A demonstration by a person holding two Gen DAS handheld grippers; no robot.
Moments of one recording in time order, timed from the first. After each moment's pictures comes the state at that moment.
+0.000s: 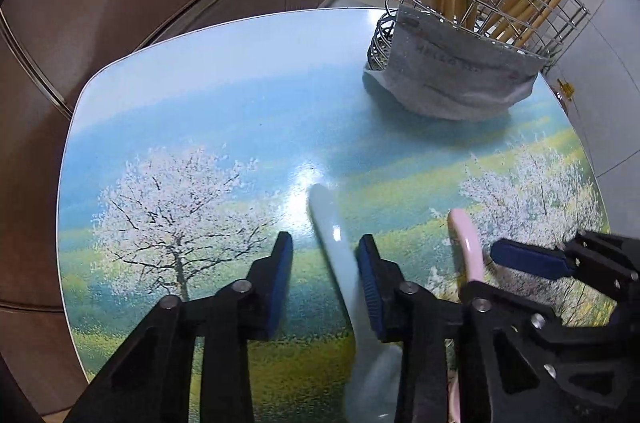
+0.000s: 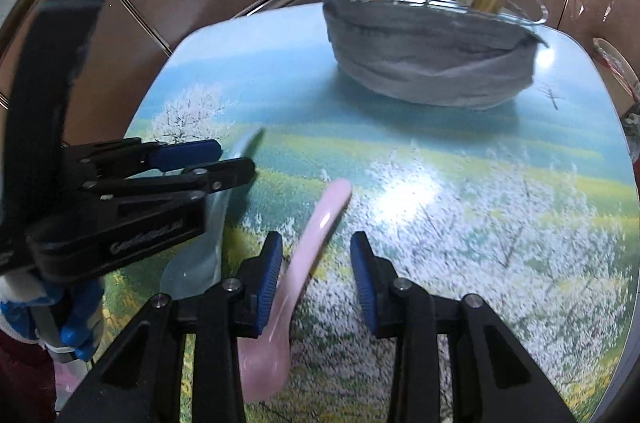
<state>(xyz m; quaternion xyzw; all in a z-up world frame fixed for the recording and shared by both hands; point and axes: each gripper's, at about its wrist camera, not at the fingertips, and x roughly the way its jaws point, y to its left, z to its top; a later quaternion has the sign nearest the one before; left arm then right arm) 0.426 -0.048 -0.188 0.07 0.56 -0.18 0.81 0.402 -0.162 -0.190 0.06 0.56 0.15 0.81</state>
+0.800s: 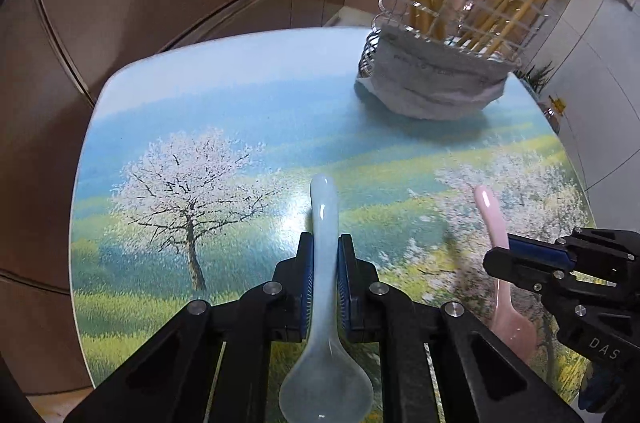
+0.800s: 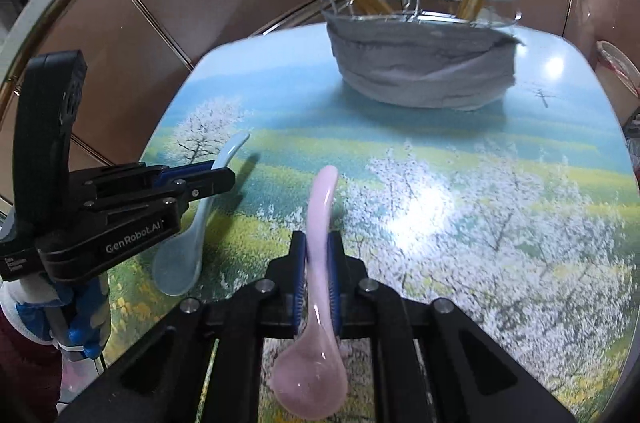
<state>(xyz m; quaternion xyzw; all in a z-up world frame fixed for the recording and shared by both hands) 0.385 -0.035 -0.171 0.04 0.52 -0.18 0.83 0.367 -0.187 -0.170 0.09 0.51 0.18 0.84</state>
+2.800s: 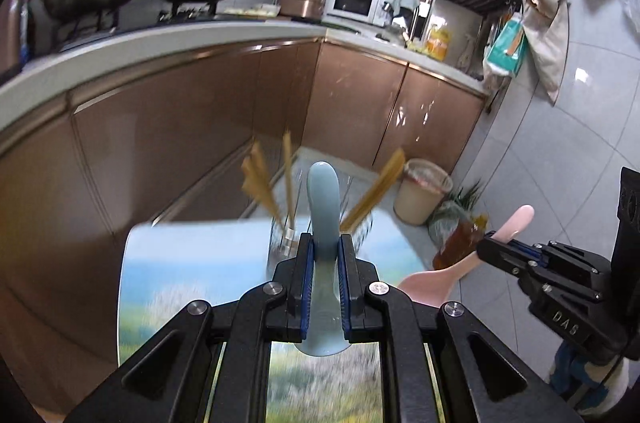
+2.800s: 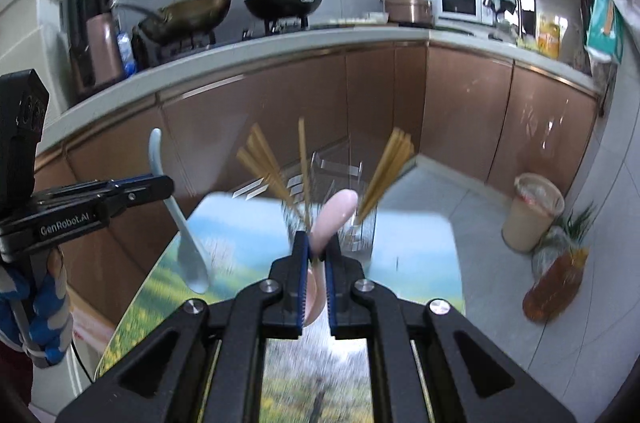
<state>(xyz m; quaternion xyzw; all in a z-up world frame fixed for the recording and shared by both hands) 0.332 -0.079 0.063 -0.03 0.32 -0.23 0.92 0.309 -0.266 0.065 0.01 0.30 0.10 0.95</state>
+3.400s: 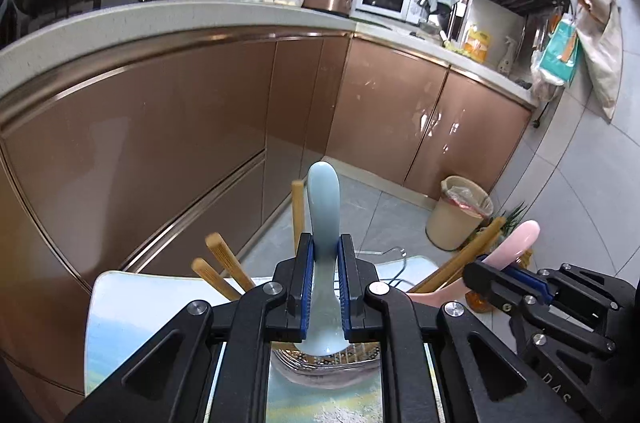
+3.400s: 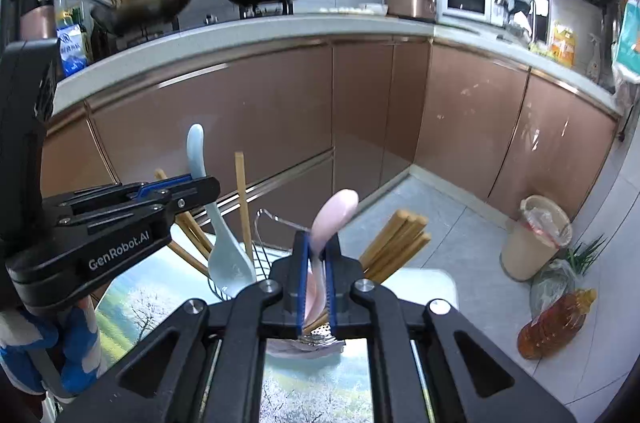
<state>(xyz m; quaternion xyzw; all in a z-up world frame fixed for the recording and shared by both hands) 0.473 -0.139 -0.001 -0.04 0.33 -0.18 0.92 0.454 -0.268 0.008 -0.01 0.33 0.09 0.94</state>
